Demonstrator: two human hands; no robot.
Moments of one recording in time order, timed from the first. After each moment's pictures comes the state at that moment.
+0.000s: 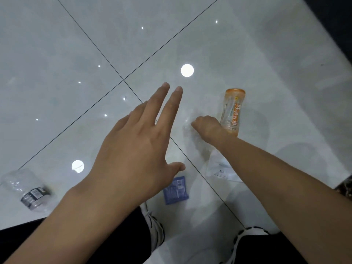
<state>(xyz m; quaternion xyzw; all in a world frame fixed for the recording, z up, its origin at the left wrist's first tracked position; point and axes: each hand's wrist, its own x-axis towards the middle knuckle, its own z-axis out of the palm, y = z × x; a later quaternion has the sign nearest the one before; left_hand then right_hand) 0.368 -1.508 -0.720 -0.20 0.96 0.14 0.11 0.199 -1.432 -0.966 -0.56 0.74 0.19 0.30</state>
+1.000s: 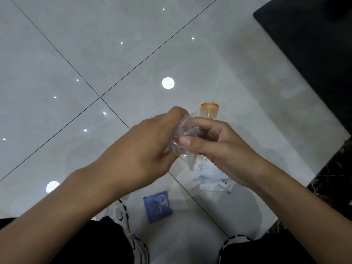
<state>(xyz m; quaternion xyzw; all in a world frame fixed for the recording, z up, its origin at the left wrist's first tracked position) 0.310 -1.516 -0.731 -0.11 0.91 0.39 0.07 0.196 -1.367 -0.757 -0.16 0.57 -0.58 0.56</state>
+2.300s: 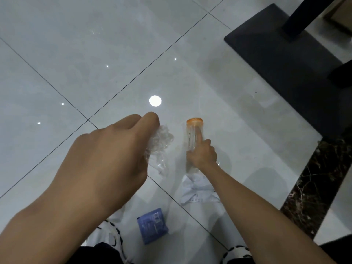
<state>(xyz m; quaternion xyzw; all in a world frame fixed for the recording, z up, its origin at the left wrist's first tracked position) 0.302 -1.530 -0.705 -0.19 0.96 0.19 0.05 0.170 -1.363 -0.945 -0.11 0.93 -0.09 0.34</state>
